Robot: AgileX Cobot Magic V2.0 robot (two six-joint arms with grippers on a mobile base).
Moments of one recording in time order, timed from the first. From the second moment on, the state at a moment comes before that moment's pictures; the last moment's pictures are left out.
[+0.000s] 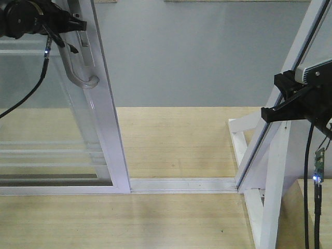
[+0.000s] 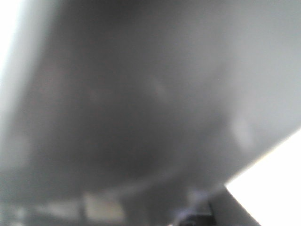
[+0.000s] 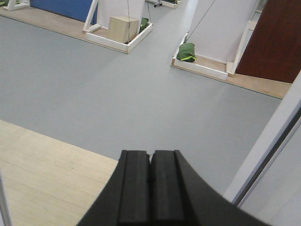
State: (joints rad) left arm -0.13 1.91 -1.64 0.22 0.32 -0.10; right arm 0.10 1.22 -0.50 -0.34 -0.39 0.10
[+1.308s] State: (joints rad) left arm -0.08 0.98 -0.58 0.27 -0.05 -0.14; right arm 0.10 0.94 -0.49 -0.34 -0.18 0.11
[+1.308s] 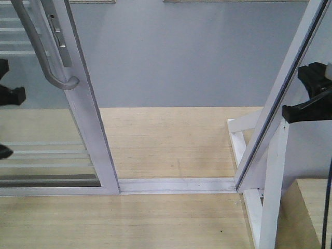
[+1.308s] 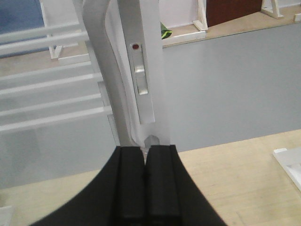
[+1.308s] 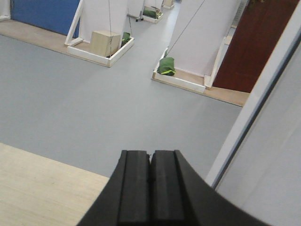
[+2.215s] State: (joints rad) left arm -0.08 0.46 -0.18 0.27 -0.07 -0.22; right arm 0.10 0.25 -0.19 -0.33 0.05 0.15
